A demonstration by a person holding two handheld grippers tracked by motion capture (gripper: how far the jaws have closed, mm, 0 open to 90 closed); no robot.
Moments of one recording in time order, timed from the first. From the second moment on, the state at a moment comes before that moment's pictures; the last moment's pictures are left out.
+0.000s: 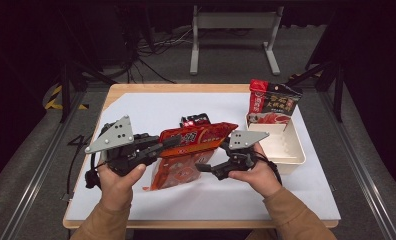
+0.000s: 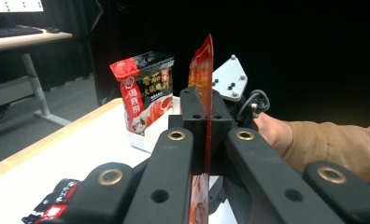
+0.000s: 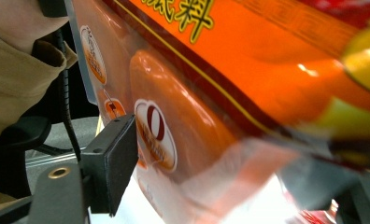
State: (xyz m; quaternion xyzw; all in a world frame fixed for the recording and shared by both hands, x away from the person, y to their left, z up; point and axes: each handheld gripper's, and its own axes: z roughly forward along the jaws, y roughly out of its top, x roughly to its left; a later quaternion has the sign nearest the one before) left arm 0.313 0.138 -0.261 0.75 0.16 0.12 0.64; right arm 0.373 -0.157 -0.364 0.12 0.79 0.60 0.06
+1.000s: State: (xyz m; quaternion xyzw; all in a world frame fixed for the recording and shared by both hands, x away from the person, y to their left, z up) left arm 0.316 0.150 -0.262 0.74 0.18 0.12 0.64; right arm 0.366 -0.154 -0.352 0.07 0.81 0.59 0.04
